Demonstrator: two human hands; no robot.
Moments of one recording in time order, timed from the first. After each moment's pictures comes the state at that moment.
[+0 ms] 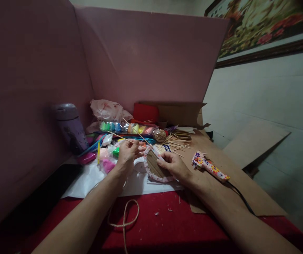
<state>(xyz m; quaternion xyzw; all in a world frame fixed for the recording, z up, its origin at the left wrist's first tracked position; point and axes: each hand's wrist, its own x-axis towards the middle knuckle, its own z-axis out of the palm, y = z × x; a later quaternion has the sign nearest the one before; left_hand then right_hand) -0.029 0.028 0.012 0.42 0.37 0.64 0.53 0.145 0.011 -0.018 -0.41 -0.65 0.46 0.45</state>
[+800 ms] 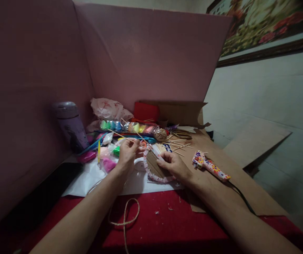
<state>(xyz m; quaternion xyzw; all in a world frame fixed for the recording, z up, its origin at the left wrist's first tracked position) -0.027 0.027 0.012 0.42 0.40 0.64 0.50 0.145 0.011 -0.020 -0.42 -0.68 0.42 0.43</state>
